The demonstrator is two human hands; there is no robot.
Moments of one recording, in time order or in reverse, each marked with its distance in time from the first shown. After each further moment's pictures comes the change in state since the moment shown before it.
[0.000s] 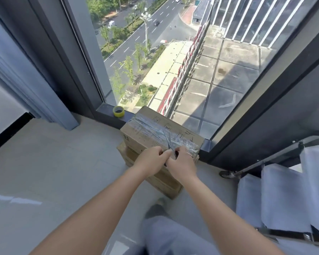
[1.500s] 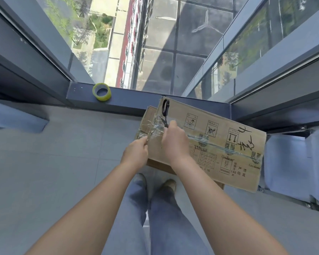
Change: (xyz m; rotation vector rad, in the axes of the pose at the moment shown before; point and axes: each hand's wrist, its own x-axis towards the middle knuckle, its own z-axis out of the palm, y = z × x) left_hand 0.304 -0.202 -0.113 0.168 -0.264 -0.083; right_hand 0.284 -0.128 0.200 -0.309 0.077 0.220
